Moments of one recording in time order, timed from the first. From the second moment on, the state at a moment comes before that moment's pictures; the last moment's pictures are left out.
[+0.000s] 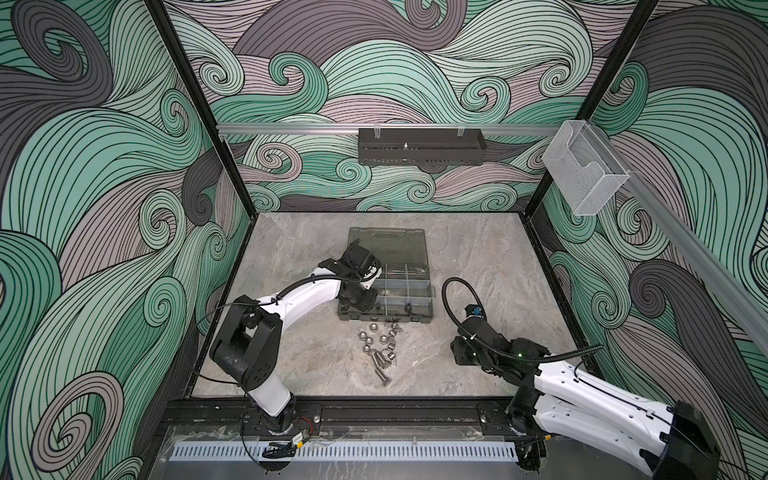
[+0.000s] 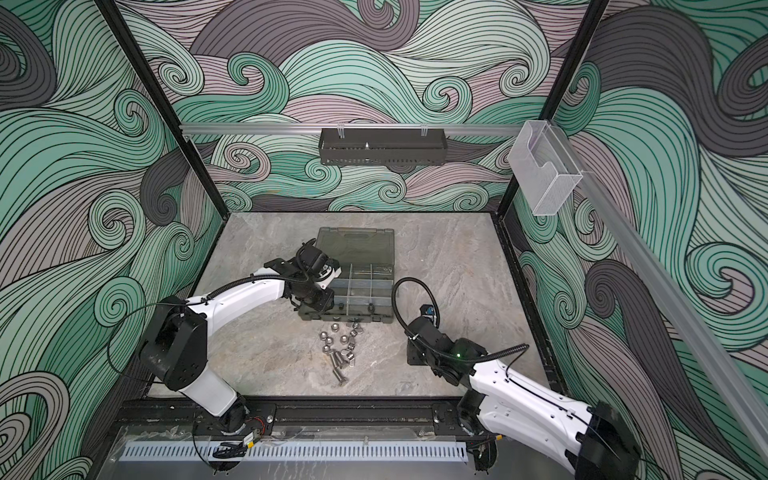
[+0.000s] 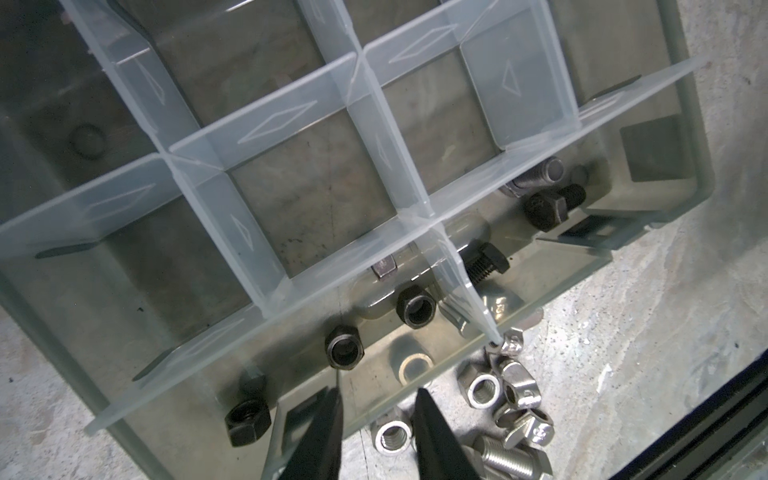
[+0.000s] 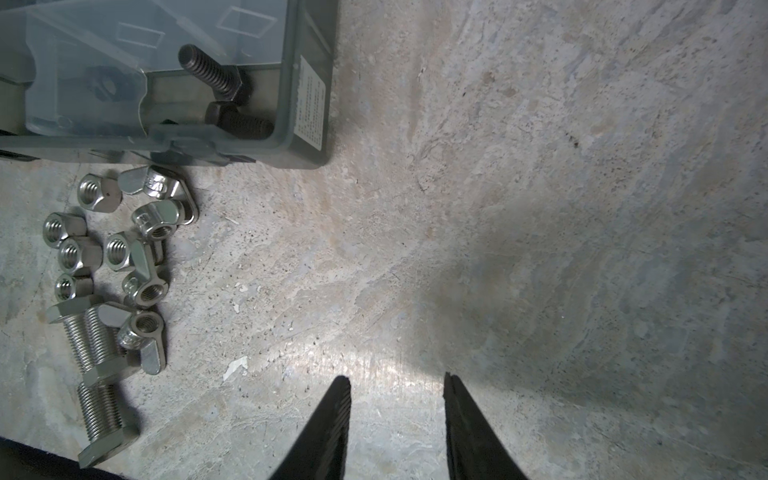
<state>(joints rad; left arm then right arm) -0.56 1.63 1.15 -0.75 0.15 -0.09 0.85 0.87 0.47 -0.65 0.19 0.76</state>
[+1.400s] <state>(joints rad) -0.52 1.58 1.15 -0.74 0.16 -0.11 1.06 1.49 0.85 -0.45 0.08 0.68</state>
